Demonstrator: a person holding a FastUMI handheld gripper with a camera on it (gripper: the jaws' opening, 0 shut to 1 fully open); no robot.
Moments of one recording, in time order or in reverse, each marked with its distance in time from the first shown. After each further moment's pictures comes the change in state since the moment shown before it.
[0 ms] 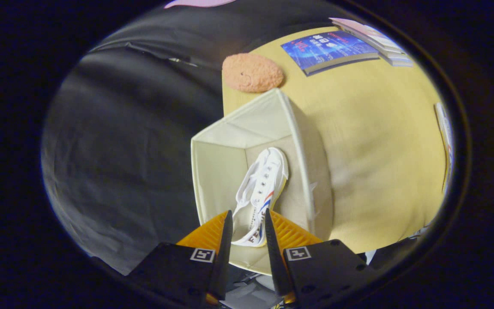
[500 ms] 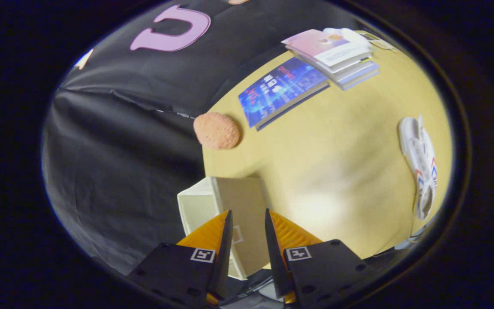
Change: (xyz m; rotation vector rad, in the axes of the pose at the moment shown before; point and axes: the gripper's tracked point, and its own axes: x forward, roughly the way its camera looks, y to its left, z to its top) arm -0.087 -0.131 0.100 0.112 -0.188 -0.053
